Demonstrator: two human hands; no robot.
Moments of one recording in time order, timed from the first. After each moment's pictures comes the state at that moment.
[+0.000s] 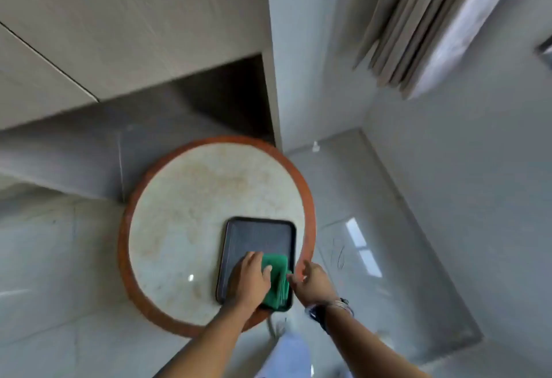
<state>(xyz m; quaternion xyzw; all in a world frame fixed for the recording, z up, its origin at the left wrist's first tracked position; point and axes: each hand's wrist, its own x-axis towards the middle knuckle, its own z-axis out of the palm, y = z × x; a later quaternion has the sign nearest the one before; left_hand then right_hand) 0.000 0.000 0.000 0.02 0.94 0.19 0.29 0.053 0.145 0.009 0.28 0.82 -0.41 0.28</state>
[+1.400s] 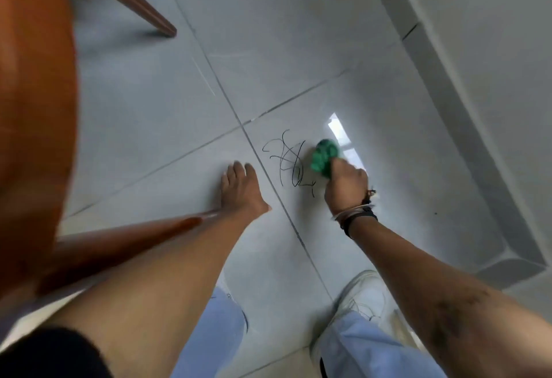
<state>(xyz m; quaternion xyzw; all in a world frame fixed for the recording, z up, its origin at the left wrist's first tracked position) 0.045 0.207 -0.490 0.14 0.90 -0.06 0.41 0.137 0.385 -0.499 0.29 0.92 -0.19 0.20</state>
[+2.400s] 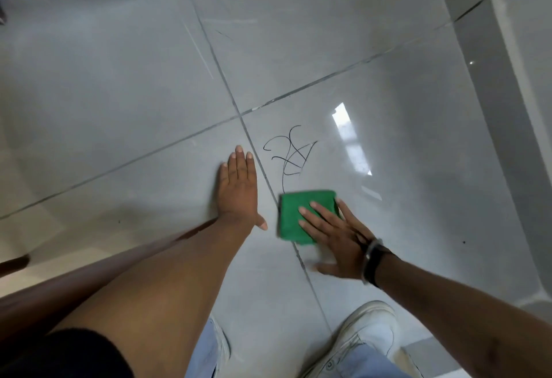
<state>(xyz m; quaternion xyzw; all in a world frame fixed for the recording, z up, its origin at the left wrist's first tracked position) 0.046 0.196 -0.595 0.22 0.89 -0.19 0.35 0.200 0.384 -0.581 -0.17 0.94 -0.11 0.29</state>
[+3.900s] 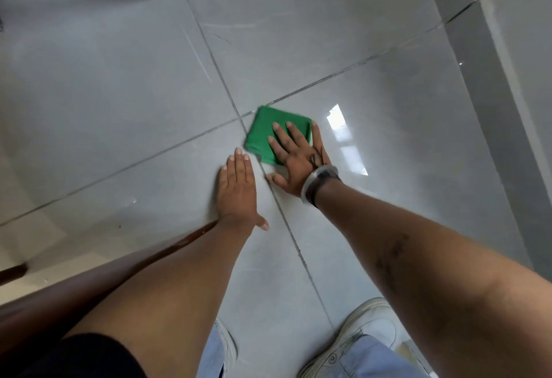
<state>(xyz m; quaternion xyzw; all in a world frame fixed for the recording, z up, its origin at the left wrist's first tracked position) 0.046 0.196 -0.594 0.22 0.89 -0.21 0.34 0.043 0.357 -0.604 -0.04 0.97 0.01 0.25</state>
